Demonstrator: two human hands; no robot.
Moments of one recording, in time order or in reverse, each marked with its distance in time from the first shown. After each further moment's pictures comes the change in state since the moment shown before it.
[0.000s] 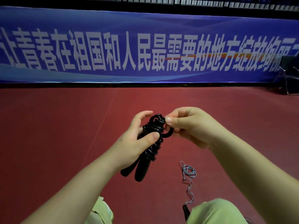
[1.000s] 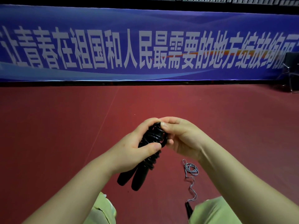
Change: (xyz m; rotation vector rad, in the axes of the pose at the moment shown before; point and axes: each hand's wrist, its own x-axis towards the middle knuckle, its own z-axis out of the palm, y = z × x) left_hand -0.010 0.004 -0.008 0.209 -0.149 0.069; right_hand 0.009 0.032 0.022 0.390 -0.131 0.162
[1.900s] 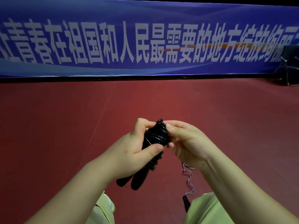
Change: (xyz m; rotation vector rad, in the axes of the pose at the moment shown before) left_hand -0.001 -0.006 0.013 0.284 0.024 0.003; right_hand -0.019 0.018 -0.008 0.120 0.121 -0.036
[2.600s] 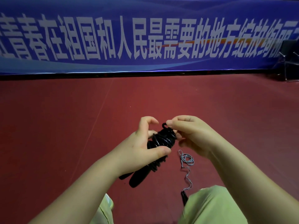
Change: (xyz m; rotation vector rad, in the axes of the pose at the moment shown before) left_hand 0.016 0.001 0.020 -0.253 -0.087 -0.164; right_hand 0.007 -0.012 -0.032 -0.497 0.090 -0.025
